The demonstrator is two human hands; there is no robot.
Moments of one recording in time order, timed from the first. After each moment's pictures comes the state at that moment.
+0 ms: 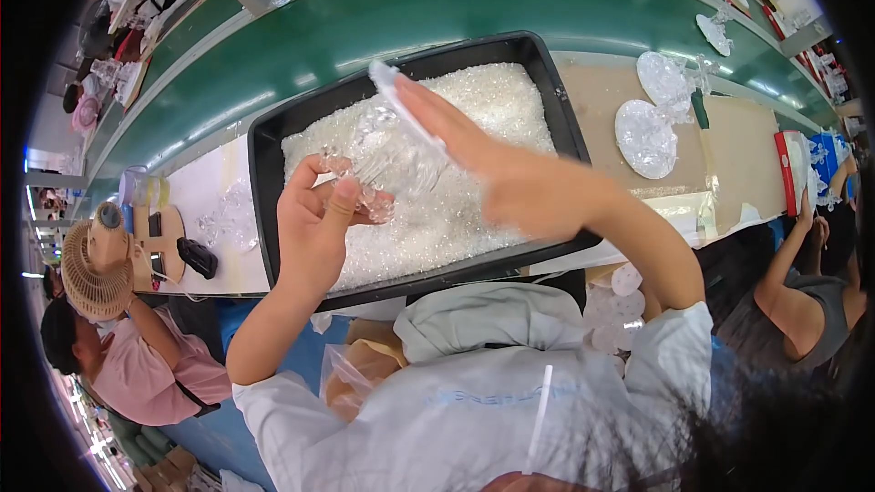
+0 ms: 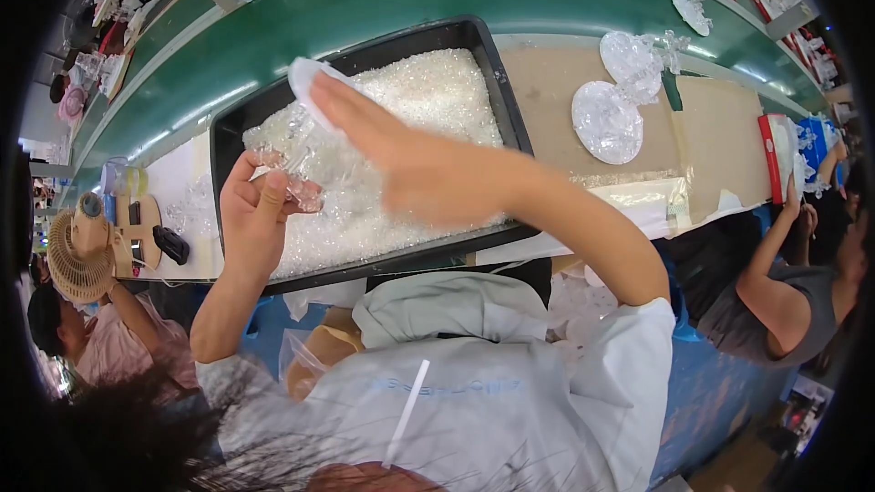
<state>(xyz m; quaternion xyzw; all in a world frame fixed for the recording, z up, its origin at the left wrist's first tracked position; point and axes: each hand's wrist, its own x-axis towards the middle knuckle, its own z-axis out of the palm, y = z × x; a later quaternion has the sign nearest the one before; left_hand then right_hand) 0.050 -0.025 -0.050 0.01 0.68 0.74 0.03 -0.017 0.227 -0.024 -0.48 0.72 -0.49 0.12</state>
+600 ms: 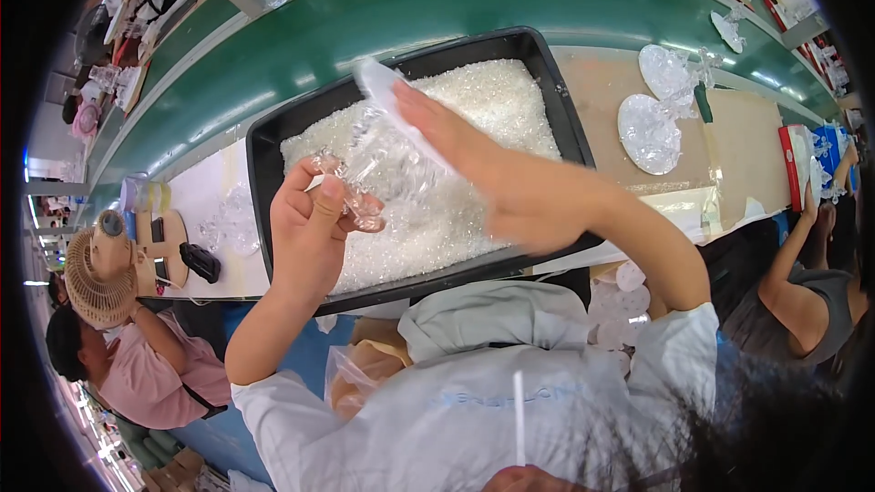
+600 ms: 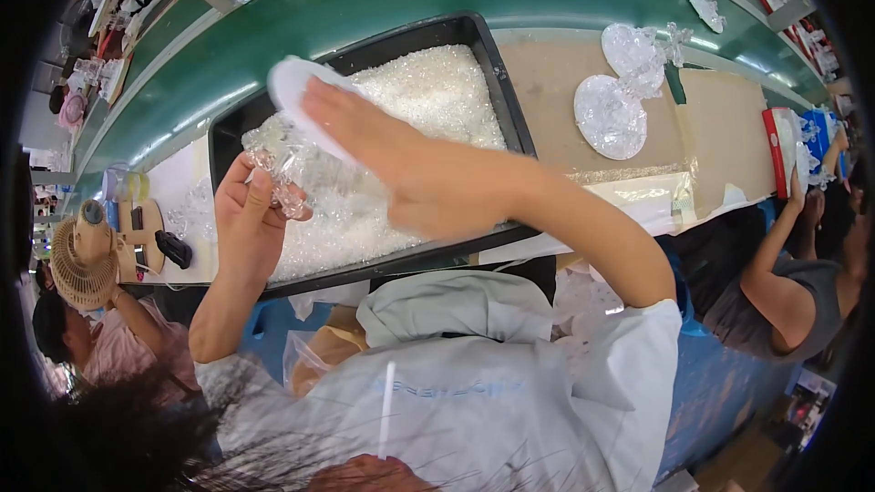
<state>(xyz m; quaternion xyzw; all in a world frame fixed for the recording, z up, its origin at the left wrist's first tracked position) 0.047 -0.029 -0.045 -0.02 0.59 0.80 0.06 -0.019 0.234 -0.029 -0.52 0.70 -0.48 0.09</state>
